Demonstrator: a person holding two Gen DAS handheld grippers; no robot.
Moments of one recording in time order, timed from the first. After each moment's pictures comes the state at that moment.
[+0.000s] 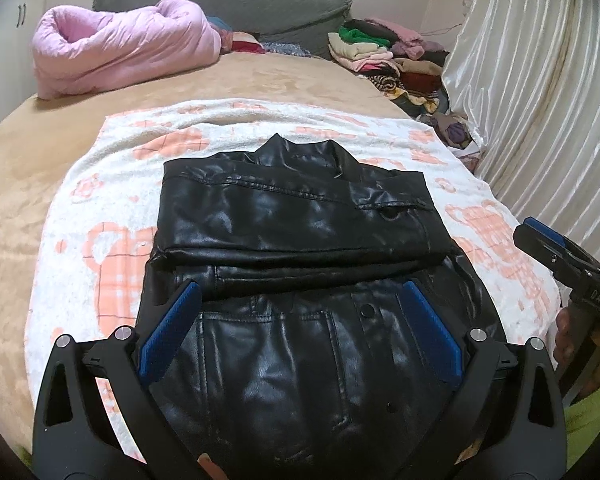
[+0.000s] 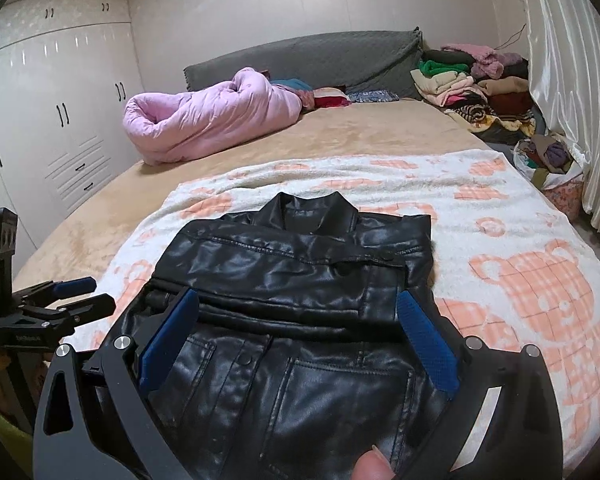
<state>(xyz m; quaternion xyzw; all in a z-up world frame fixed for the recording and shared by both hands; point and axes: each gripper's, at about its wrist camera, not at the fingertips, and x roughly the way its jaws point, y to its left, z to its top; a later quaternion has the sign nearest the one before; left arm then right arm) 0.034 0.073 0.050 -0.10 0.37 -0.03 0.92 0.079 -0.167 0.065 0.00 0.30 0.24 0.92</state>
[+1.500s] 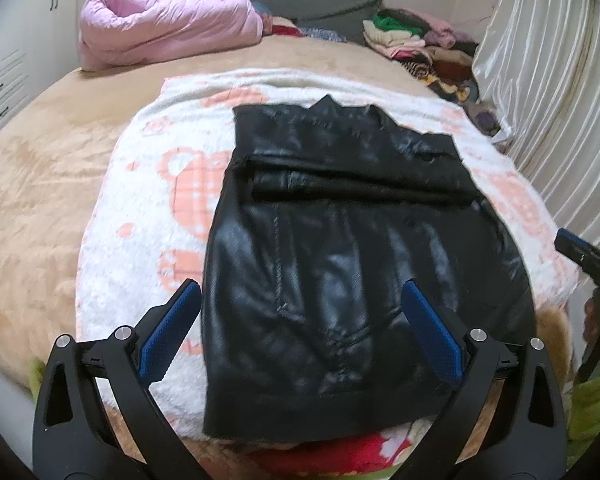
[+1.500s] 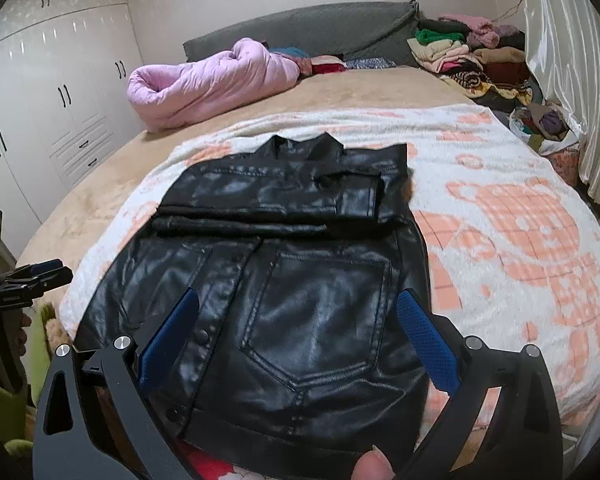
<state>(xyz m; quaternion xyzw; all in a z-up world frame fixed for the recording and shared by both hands) -0.068 0.103 0.019 -0.10 0.40 0.02 0.91 0.007 -0.219 0.022 0.00 0.35 0.25 0.90</state>
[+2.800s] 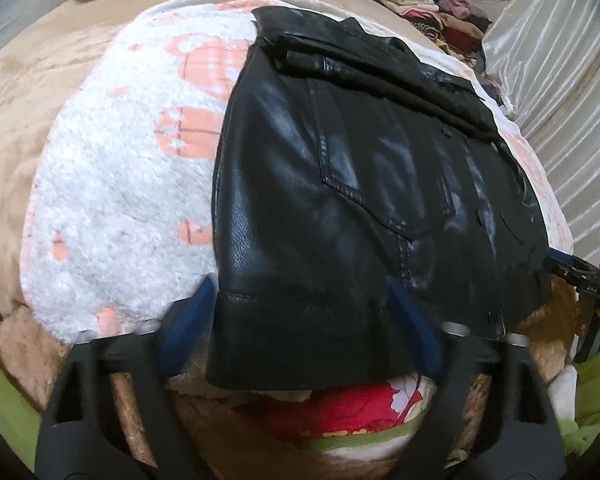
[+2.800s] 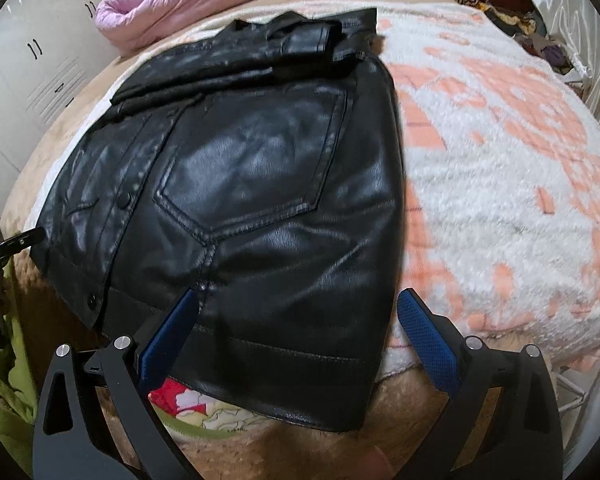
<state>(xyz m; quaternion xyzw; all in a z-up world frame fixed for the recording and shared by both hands) -0.097 0.132 -0.068 -0.15 0.48 0.00 0.86 0.003 -0.261 -0.075 -0.03 0.50 0.23 0.83</state>
